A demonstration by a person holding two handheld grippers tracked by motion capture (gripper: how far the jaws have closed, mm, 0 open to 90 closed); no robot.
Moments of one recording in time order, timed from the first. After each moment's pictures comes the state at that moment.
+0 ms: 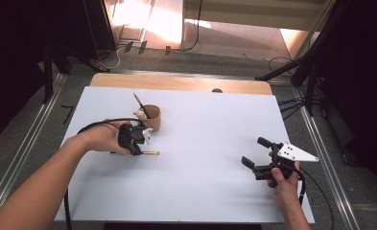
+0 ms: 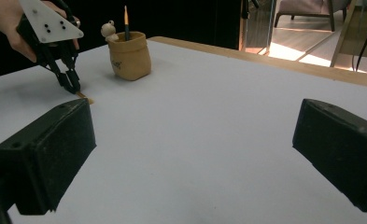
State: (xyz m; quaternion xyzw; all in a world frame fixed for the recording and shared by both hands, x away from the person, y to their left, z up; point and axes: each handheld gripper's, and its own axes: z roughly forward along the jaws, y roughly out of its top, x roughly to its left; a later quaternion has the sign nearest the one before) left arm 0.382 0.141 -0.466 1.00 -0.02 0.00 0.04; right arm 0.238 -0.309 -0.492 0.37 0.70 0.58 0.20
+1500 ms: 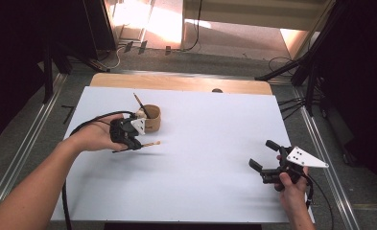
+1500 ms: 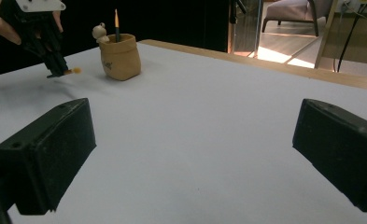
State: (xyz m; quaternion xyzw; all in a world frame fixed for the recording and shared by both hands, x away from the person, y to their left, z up) left arm 0.381 0.160 -0.436 0.99 0.03 0.00 0.15; right arm 0.224 -0.326 -0.493 0.38 0.69 0.58 0.22
